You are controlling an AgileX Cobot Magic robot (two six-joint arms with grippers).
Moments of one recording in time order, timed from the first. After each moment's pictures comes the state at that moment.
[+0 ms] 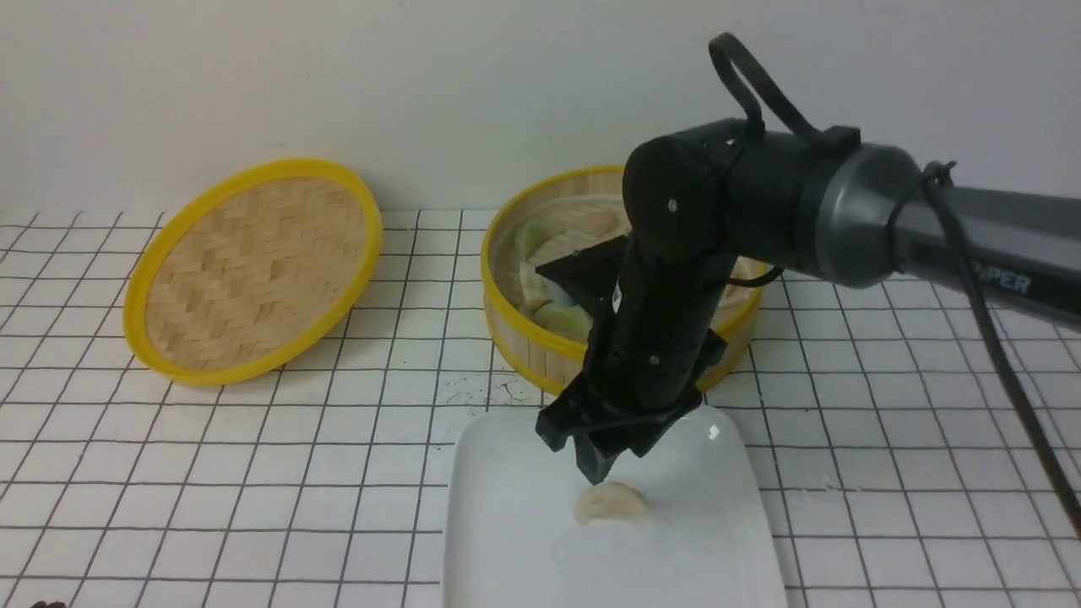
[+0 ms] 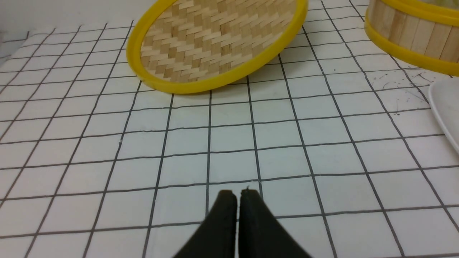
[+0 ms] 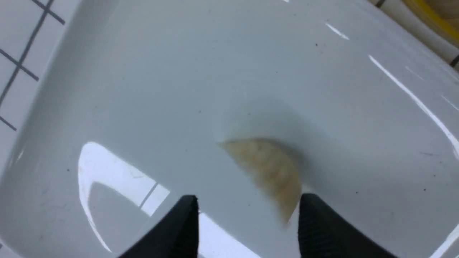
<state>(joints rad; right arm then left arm) 0.65 2.01 -1.62 0.16 1.23 -0.01 -0.02 -0.01 0.03 -0.05 0.39 0.06</state>
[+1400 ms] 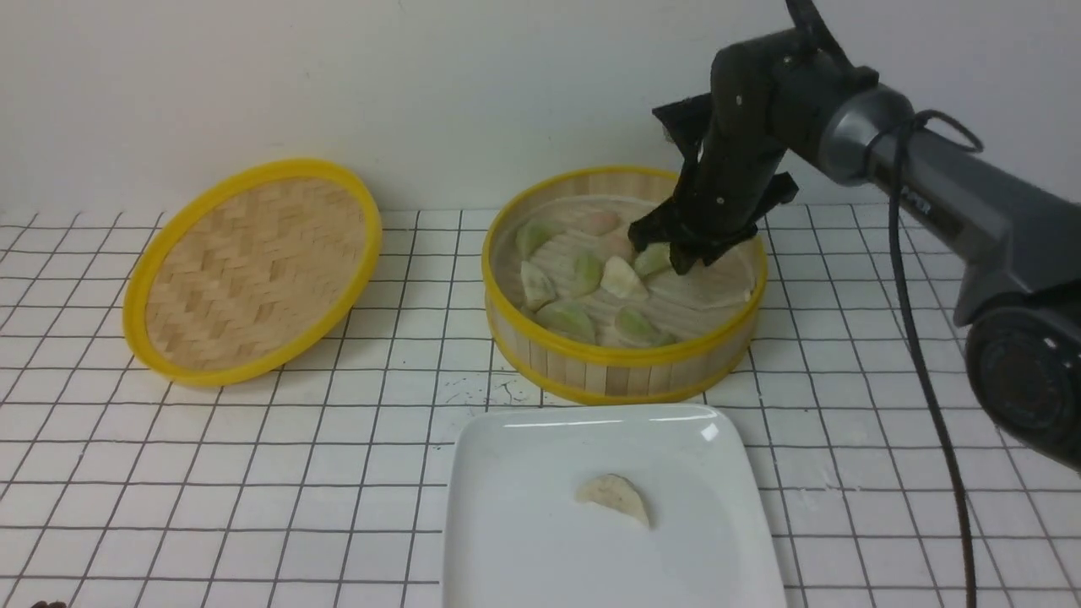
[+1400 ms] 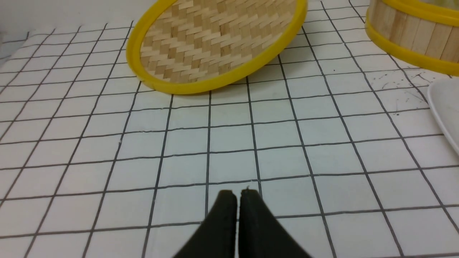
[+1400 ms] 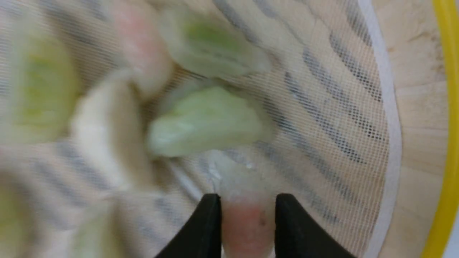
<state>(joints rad) 0.37 2.42 -2.29 -0.01 1.24 0.02 -0.02 -0.01 0.03 -0.05 0.39 0.06</state>
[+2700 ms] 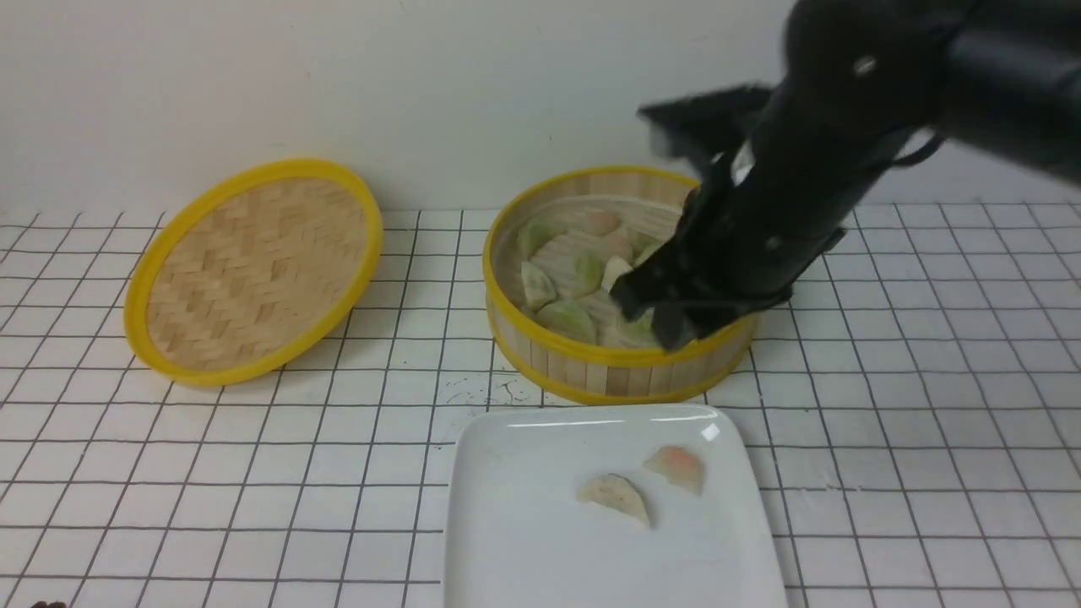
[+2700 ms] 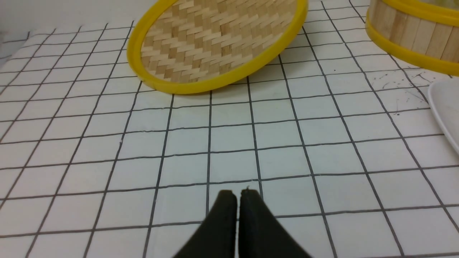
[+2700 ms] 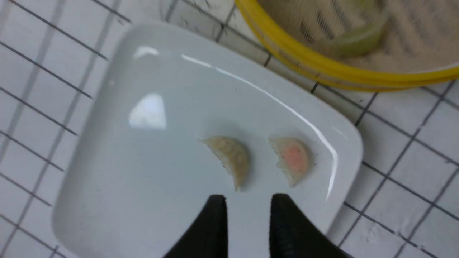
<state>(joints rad) 0.57 1.62 -1.57 0.09 1.23 0.10 -0.02 -0.01 0.03 -0.05 0.39 0.06</state>
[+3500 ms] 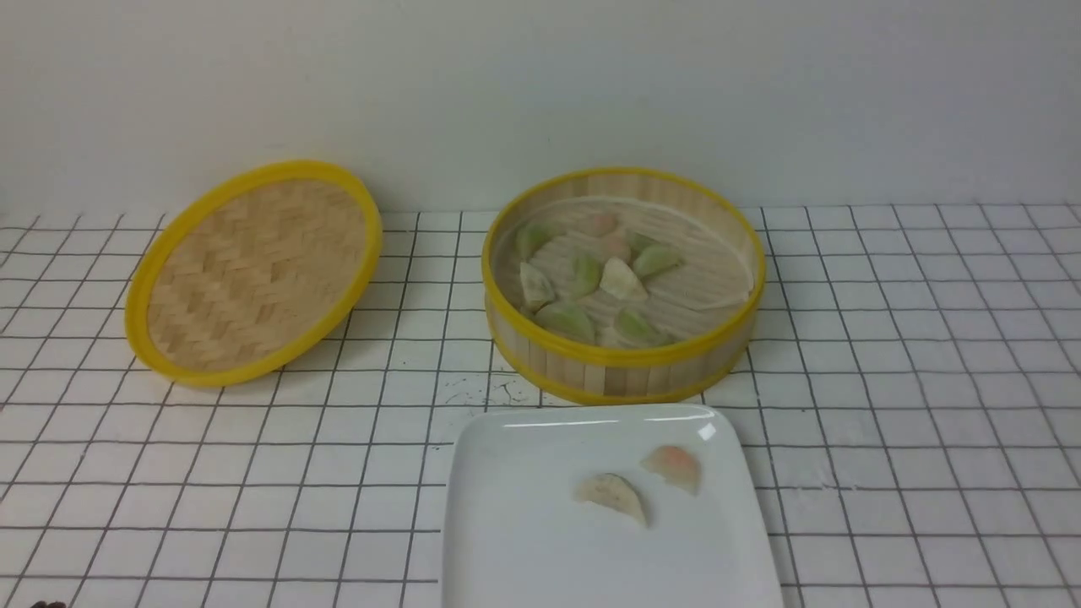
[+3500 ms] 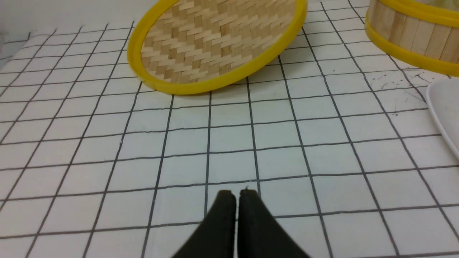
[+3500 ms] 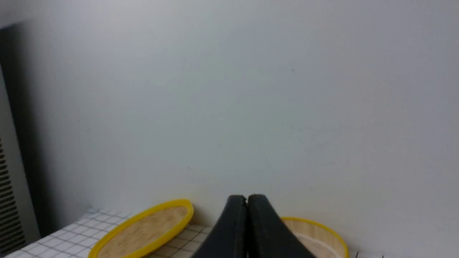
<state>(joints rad) 0.57 -0.01 -0.35 -0.40 0.37 0.53 -0.02 -0.01 0.03 -0.05 0.39 0.06</state>
